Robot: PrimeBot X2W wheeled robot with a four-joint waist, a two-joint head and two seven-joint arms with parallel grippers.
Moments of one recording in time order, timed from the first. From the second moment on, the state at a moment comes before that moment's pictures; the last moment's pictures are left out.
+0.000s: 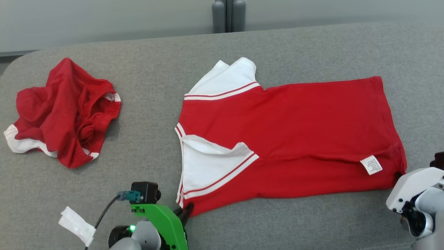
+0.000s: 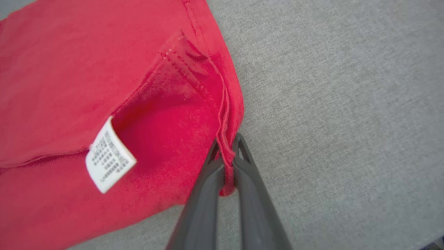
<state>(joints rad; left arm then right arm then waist) -0.26 0.31 -0.73 0.31 -0.99 0.10 0.23 -0.23 -0.05 -0.44 0.39 0.14 0.13 0.44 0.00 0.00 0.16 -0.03</state>
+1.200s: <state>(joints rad) -0.82 0.31 -0.68 0.52 -0.85 0.16 0.30 -0.69 -0.19 -0.05 0.40 0.15 0.13 0.60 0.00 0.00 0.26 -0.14</state>
